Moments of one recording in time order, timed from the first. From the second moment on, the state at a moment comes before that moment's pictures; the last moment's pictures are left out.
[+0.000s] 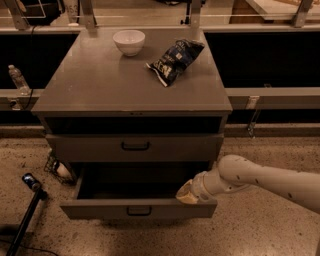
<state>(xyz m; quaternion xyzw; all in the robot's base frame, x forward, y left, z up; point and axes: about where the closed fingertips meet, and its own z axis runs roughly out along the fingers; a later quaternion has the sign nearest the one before) 0.522 -0.085 0.474 -0.56 0.76 0.22 0.25</state>
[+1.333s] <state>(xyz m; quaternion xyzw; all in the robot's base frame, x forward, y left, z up) 0.568 -0.067 0.443 -0.60 0.71 0.18 0.32</state>
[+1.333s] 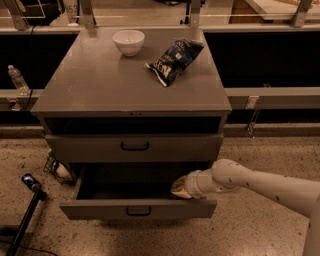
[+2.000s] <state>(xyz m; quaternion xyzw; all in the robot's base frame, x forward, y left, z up) 0.571 -0.040 0.421 -0.66 0.66 0.18 0.31</state>
